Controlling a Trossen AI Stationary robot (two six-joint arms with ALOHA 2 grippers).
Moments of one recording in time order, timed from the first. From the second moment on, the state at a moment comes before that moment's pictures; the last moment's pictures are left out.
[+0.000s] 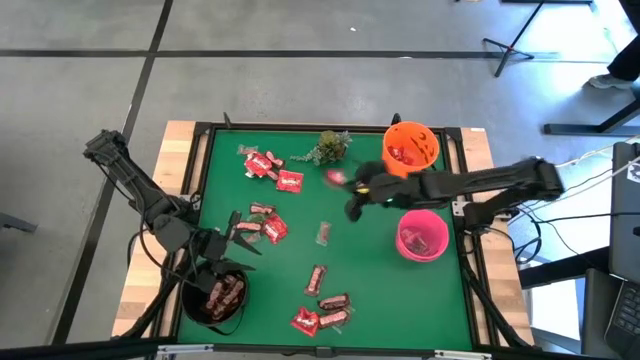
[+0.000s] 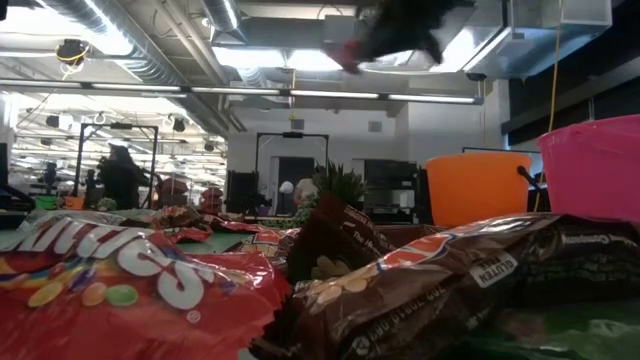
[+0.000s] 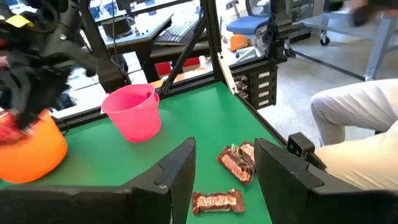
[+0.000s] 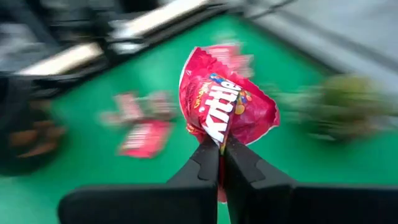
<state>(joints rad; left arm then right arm) -0.73 0.93 0.73 -0.08 -0.47 0.03 0.11 1.41 1.17 -0.38 0.45 0.51</state>
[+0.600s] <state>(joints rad) -0.73 0.93 0.73 -0.06 -0.47 0.06 -0.03 0.95 0.86 -0.96 0.80 1.09</state>
